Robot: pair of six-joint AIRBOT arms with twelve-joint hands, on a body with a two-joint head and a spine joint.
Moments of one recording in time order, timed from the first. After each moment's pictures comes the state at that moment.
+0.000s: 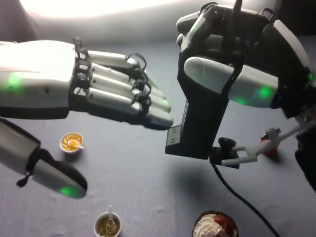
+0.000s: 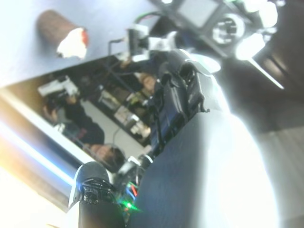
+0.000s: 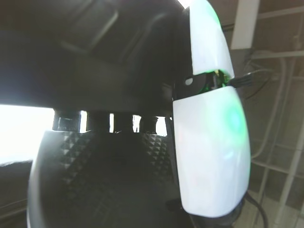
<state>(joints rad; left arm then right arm) 0.36 -0.52 1.24 1.19 -1.21 -0.15 -0.50 -1.29 1.12 0.29 1.33 0.16</state>
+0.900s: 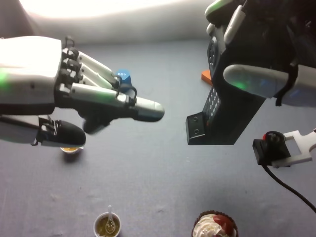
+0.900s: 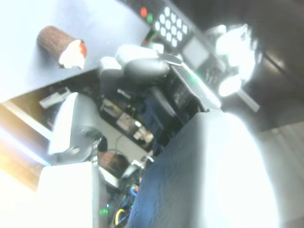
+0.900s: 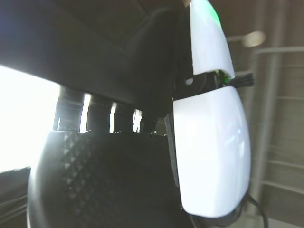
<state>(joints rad) 0.37 -0.51 1.28 1.22 -1.24 -0.18 -0.53 -1.09 1.03 0.05 1.45 0.12</state>
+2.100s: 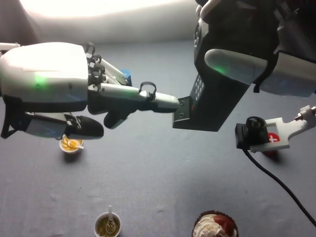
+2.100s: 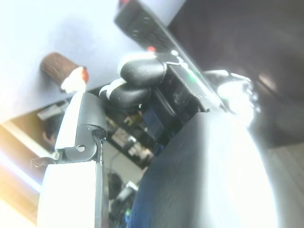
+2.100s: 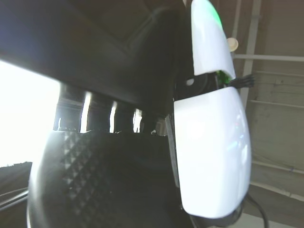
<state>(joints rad) 0.39 -0.58 1.29 1.18 -1.06 -0.12 -0.47 -1.14 1.03 0.09 1.46 -0.02</state>
